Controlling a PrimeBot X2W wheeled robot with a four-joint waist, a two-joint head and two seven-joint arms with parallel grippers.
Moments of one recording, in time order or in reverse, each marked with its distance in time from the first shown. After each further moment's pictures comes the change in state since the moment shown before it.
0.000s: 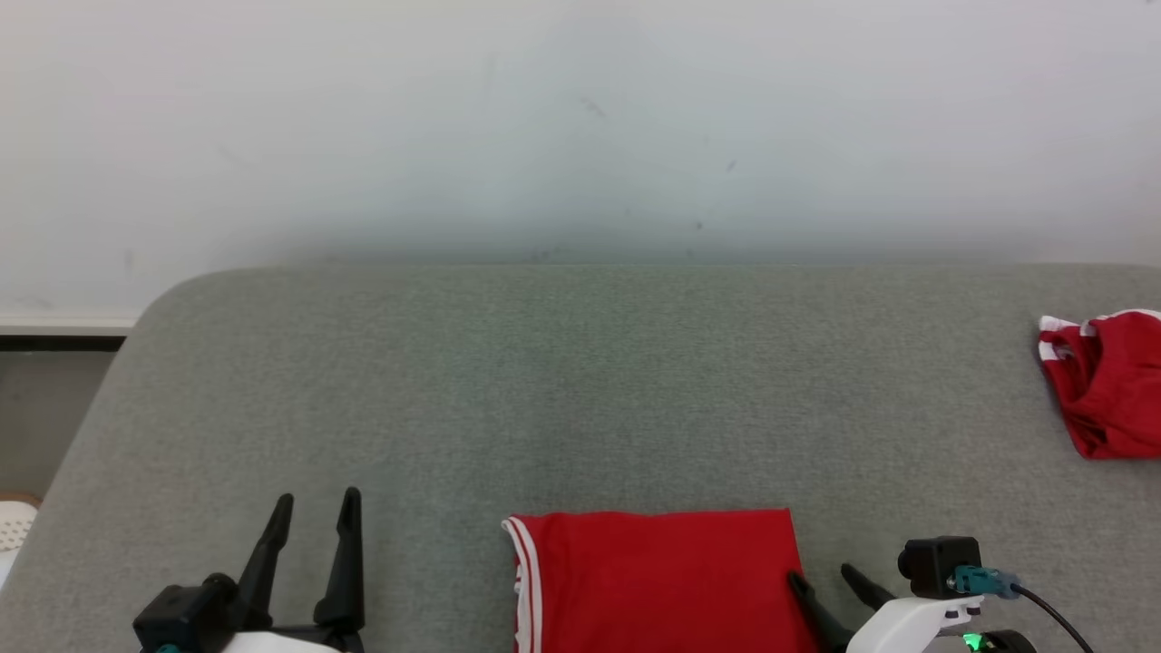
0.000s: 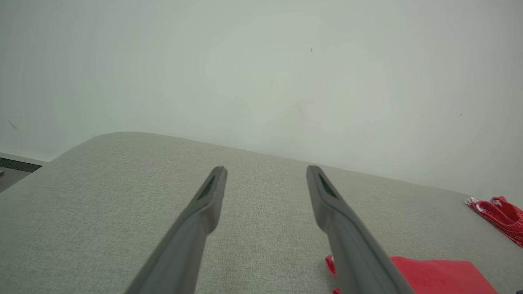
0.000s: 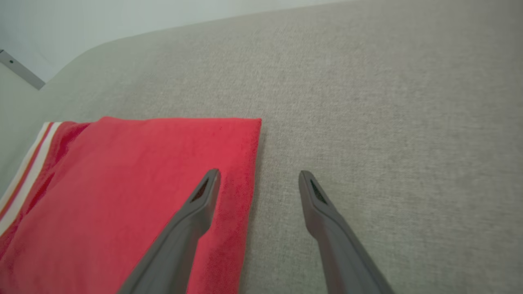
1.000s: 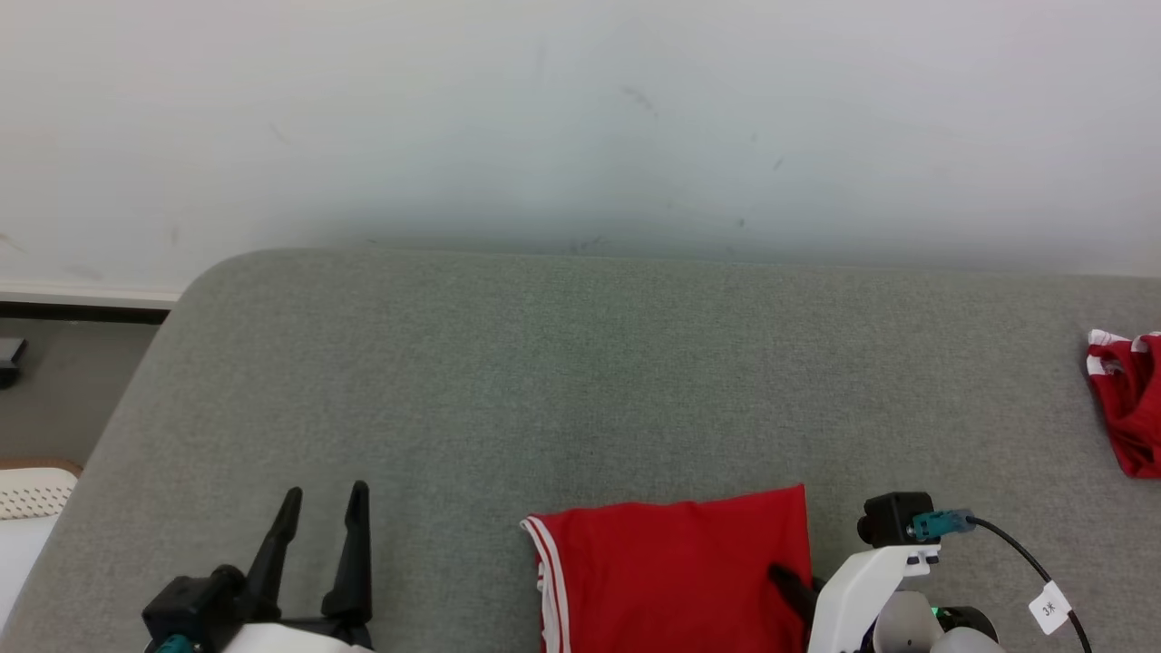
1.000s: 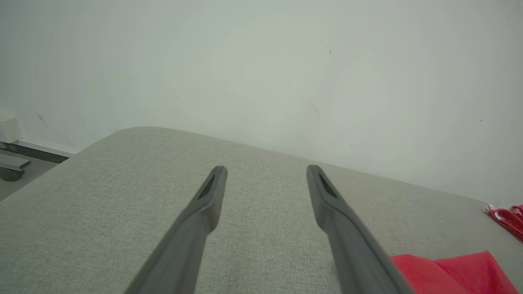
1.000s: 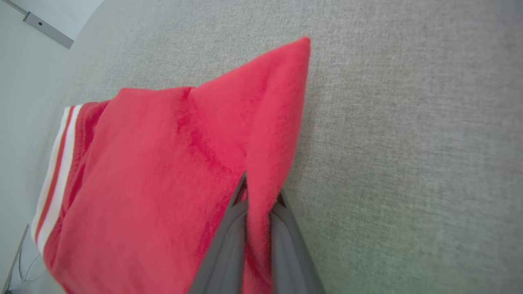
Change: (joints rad) left arm -0.024 -0.008 -0.001 0.030 -0.002 -0.009 0.000; right arm -0.151 0.007 0.095 0.169 0.222 0.001 0.224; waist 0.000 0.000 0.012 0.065
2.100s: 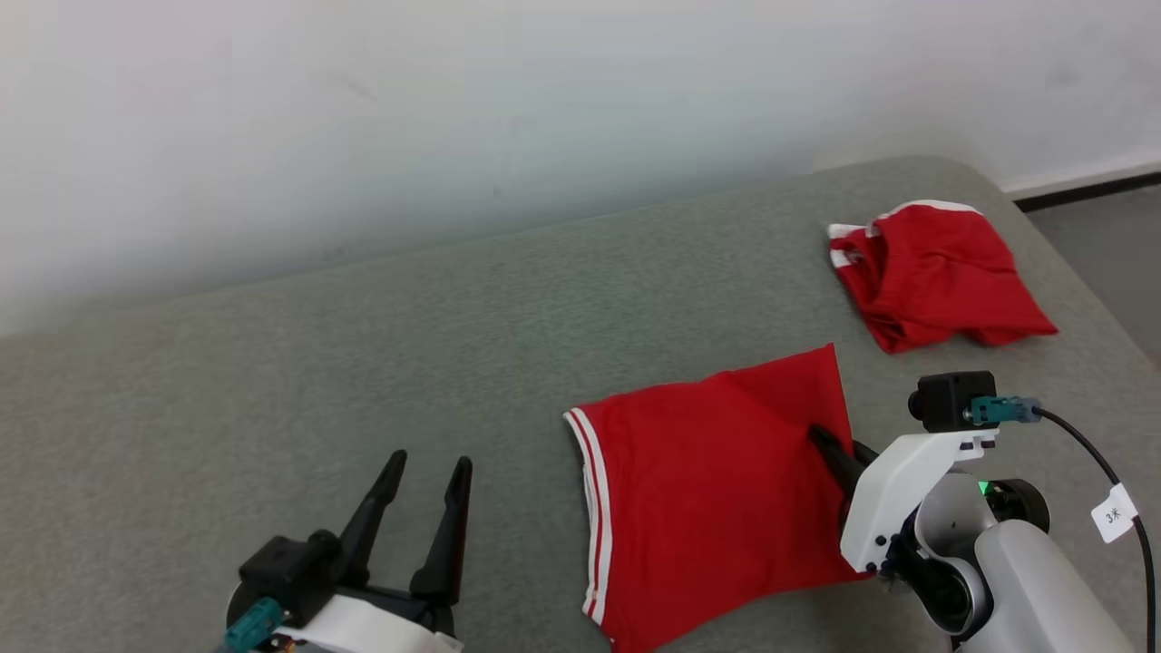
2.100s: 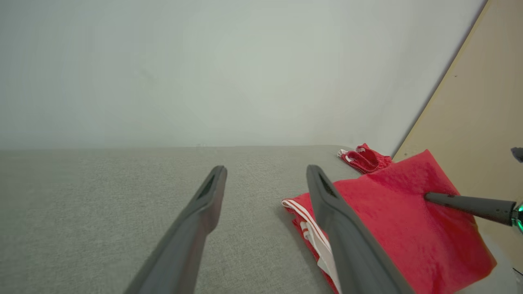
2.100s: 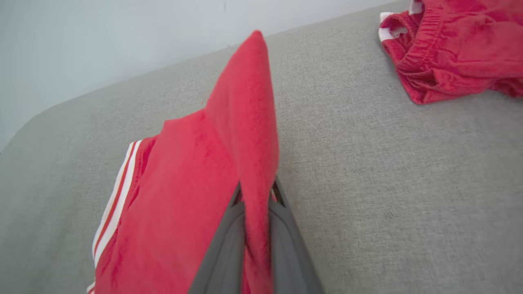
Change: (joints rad) left arm -0.062 0.016 -0.190 -0.031 -0.013 -0.004 -0.001; right arm -0.133 -0.020 -0.110 -0.108 -0.100 0.000 0.002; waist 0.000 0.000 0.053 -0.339
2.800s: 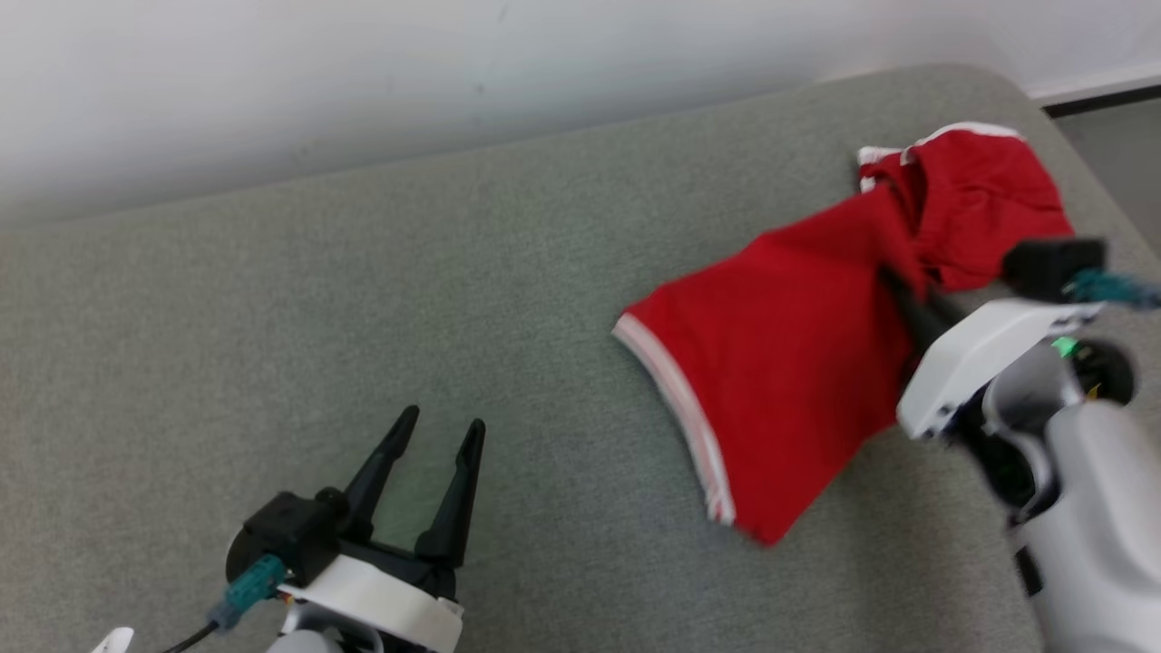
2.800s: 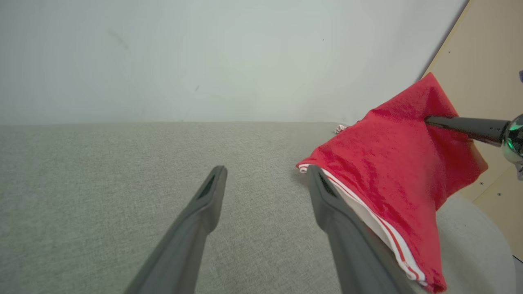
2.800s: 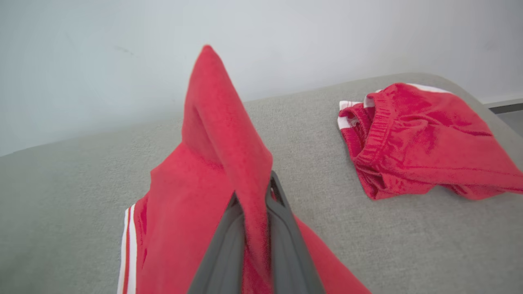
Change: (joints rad) left arm -0.075 0.060 -0.072 -0.010 -0.017 0.000 0.001; right arm -0.141 -0.010 -0.094 -0.066 -0.069 0.000 -0.077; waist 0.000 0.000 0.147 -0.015
